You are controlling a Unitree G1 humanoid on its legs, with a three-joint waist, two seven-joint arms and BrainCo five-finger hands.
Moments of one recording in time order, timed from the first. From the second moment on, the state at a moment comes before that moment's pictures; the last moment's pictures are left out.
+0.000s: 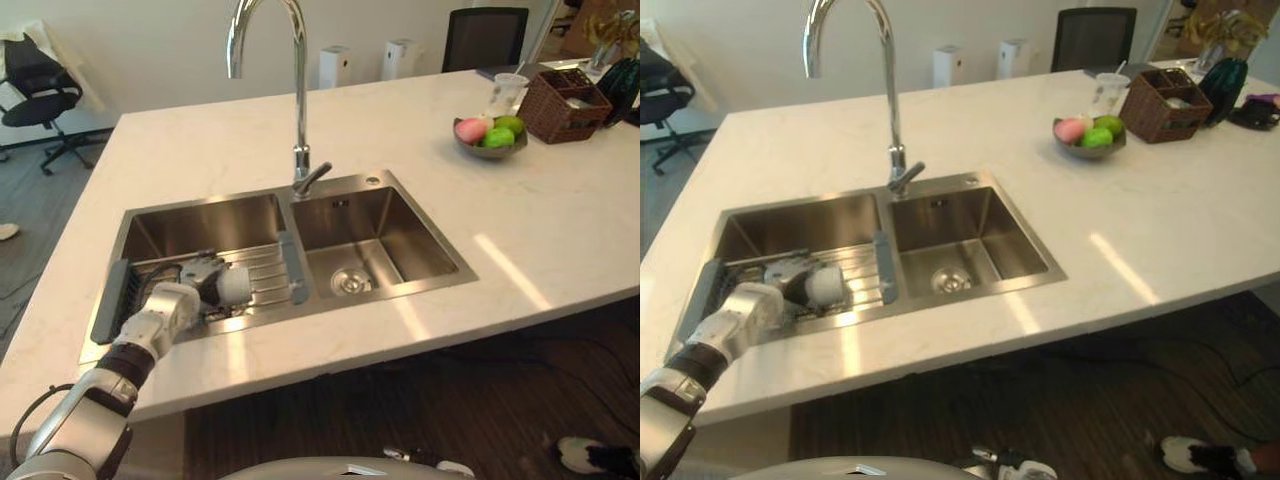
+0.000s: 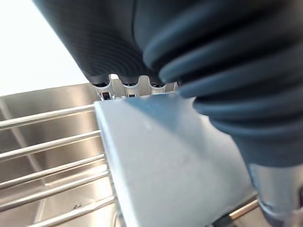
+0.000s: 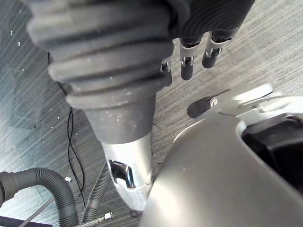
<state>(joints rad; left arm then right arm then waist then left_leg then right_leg) -0.44 0.56 -0.43 0.63 0.95 -0.03 -0.12 0.08 -0.17 -0.13 1.04 0.03 0.20 0.13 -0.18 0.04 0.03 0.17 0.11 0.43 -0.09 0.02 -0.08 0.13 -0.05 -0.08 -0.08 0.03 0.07</state>
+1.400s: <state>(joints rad) -0.40 0.55 -0.39 0.54 0.92 -0.02 -0.23 0.09 -0.17 -0.12 1.03 0.03 0.21 0.13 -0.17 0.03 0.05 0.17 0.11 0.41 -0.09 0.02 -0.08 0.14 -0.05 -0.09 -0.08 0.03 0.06</state>
